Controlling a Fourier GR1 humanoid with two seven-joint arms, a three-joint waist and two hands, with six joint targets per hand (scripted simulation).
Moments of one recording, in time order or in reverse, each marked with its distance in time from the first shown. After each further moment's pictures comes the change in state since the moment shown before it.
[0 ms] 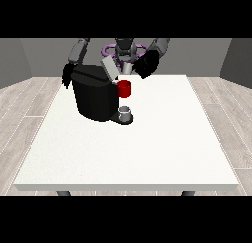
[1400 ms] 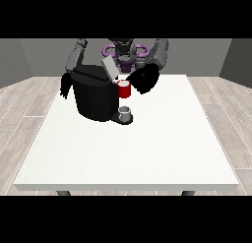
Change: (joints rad) left arm -0.223 0.172 0.098 0.117 0.024 0.014 0.000; right arm -0.195 -0.021 -0.003 0.079 0.008 0.031 -0.033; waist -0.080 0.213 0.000
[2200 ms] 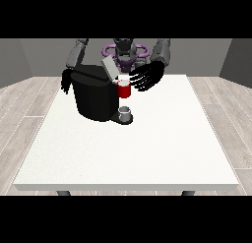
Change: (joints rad) left arm 0.139 -0.080 0.041 -0.004 0.080 0.017 -0.138; right arm 0.072 0.005 -0.010 0.023 -0.030 0.048 -0.025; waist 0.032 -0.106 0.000
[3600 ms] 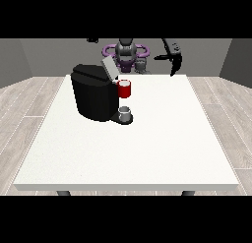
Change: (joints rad) left arm 0.822 -0.208 0.049 -0.040 0.235 -0.166 -0.301; right arm 0.354 0.142 0.344 -0.573 0.194 -0.176 0.230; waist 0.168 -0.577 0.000
